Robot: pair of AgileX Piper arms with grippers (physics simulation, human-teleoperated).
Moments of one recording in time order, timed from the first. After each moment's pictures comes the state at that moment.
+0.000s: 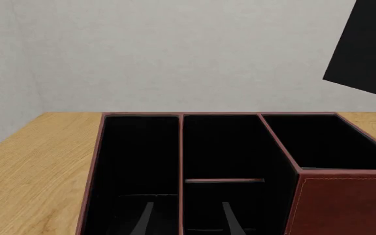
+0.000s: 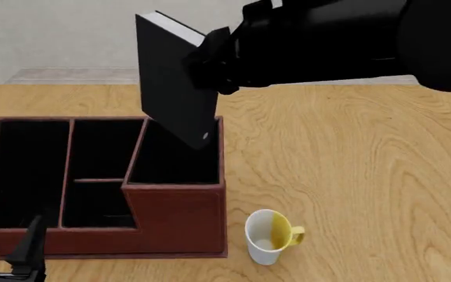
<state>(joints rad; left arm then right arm) 0.00 0.01 0.00 0.00 0.00 0.91 1.39 -1.68 0.77 0.10</state>
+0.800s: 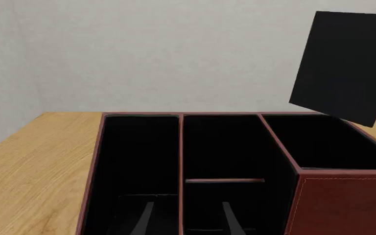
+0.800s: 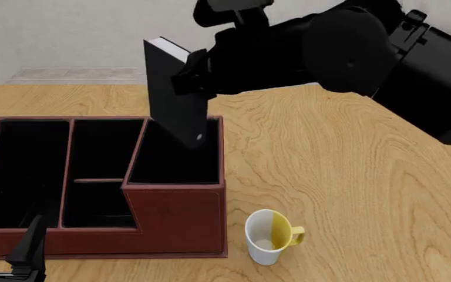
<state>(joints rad) 0.00 0.01 0.00 0.00 0.00 0.83 1.56 -1.71 0.72 0.11</state>
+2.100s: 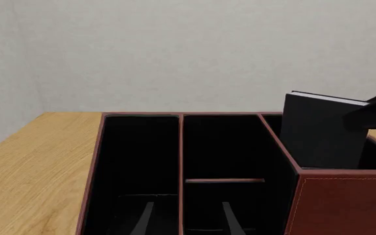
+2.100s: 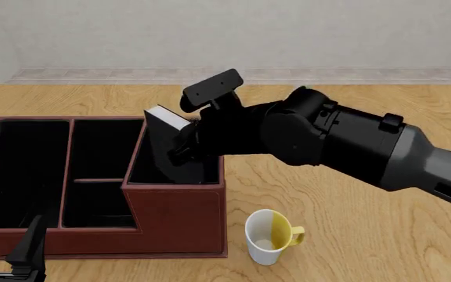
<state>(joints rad) 0.00 0.01 0.00 0.00 0.00 0.87 1.59 -1.39 0.48 0.08</state>
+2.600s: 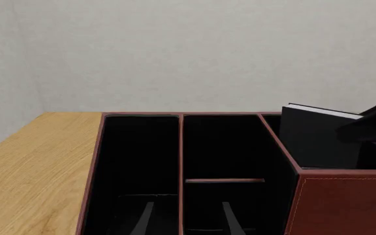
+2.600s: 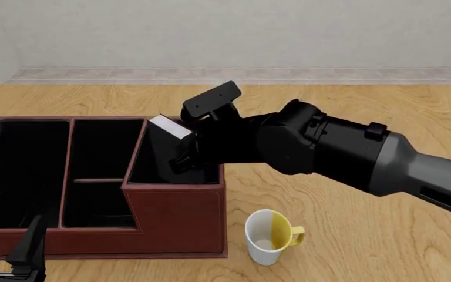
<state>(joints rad) 0.00 0.01 0.00 0.00 0.00 0.86 1.61 -1.34 0.43 0.09</state>
